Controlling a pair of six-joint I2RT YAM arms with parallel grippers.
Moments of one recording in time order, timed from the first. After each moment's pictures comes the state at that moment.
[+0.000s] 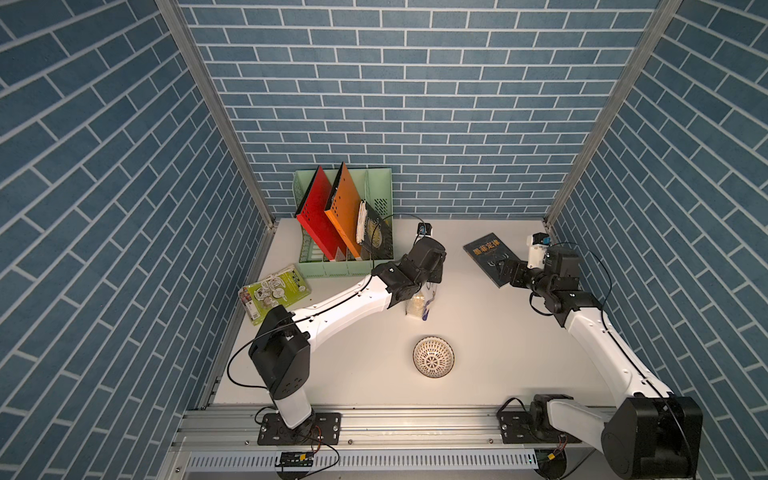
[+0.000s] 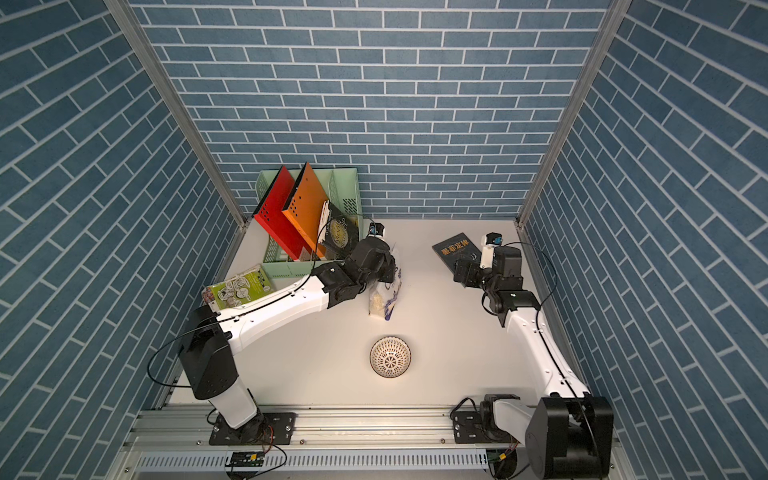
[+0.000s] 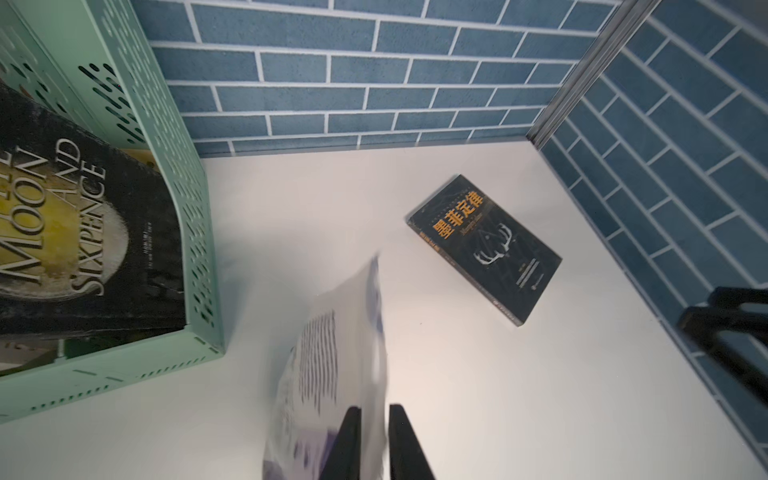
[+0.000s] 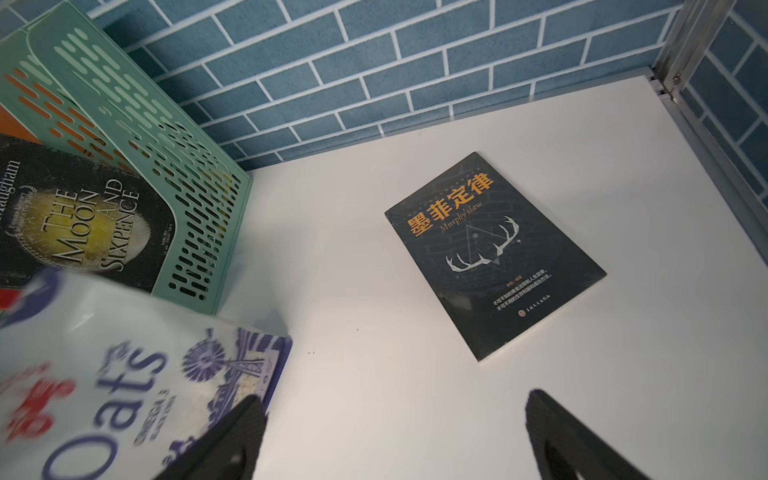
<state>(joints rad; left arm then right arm) -0.86 1.71 1.47 -0.32 -0.31 -0.49 0.09 1.17 0.88 -0.29 -0.22 0.23</state>
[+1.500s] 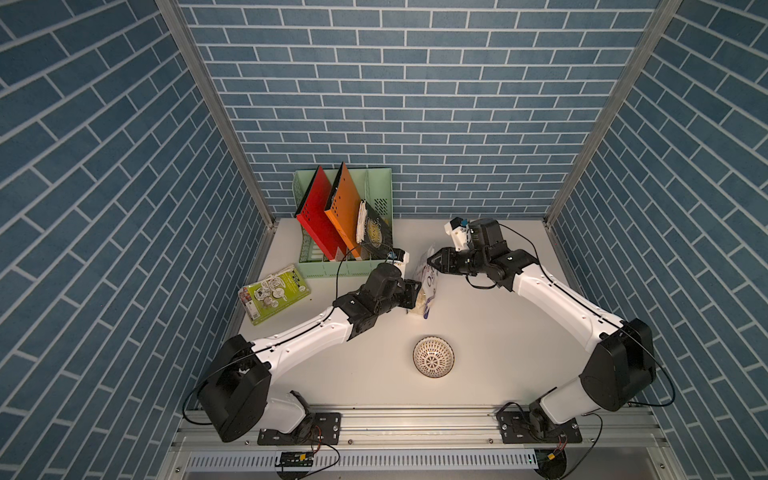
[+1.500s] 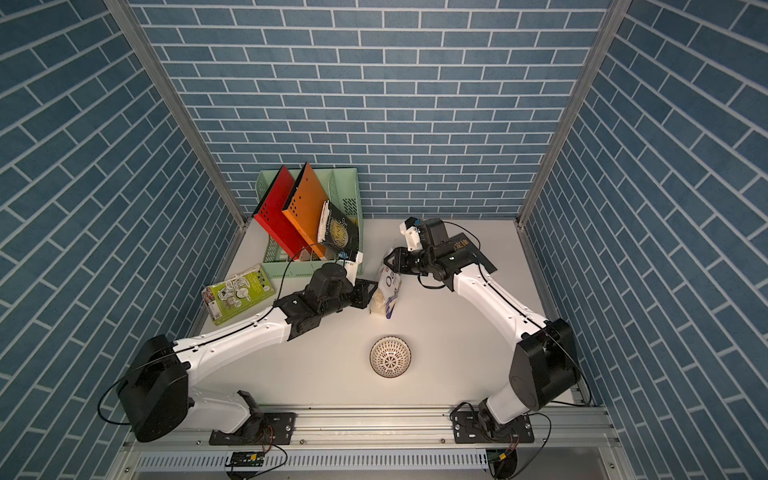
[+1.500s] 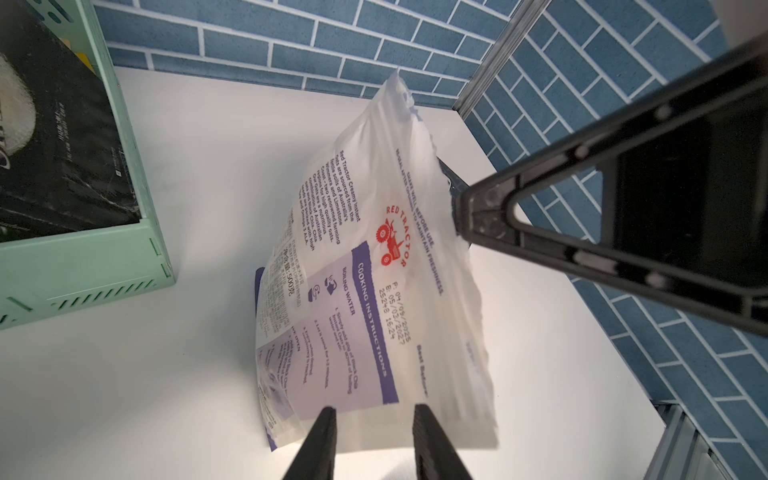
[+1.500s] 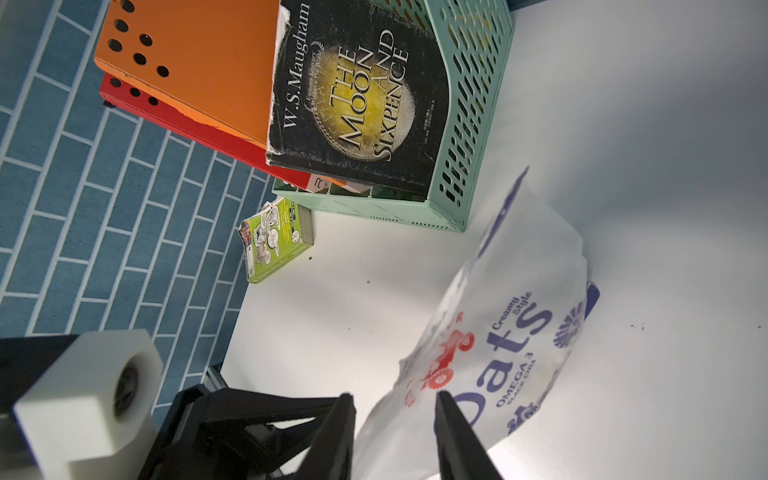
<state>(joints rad) -0.77 1.40 0.92 -0.02 -0.01 -0.51 0.55 1.54 1.32 -0.45 -0.42 0.50</state>
